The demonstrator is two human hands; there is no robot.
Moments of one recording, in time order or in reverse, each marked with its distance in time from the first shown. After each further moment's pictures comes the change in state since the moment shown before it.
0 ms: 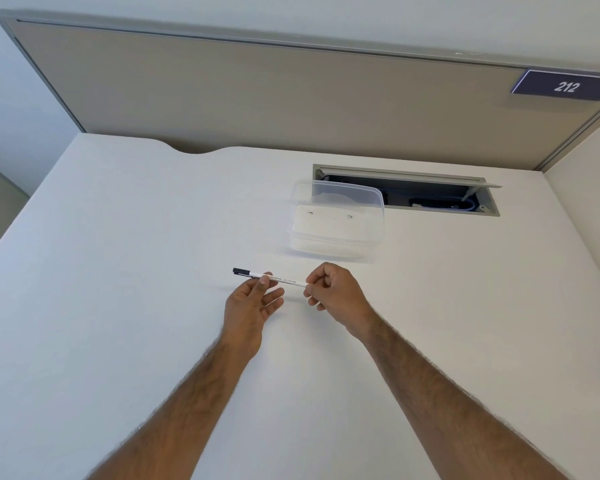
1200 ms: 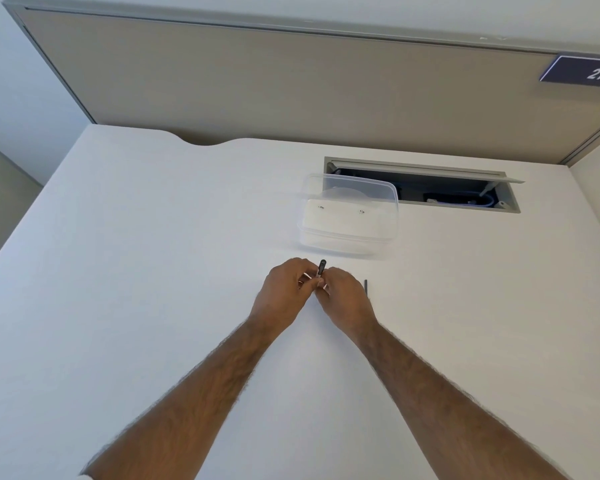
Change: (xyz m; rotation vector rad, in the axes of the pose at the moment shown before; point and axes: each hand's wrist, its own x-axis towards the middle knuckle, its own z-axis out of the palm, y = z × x) left_hand 0.010 0.009 0.036 1.135 -0.311 0.469; right_hand 0.014 0.026 0.014 -0.727 0.064 -0.324
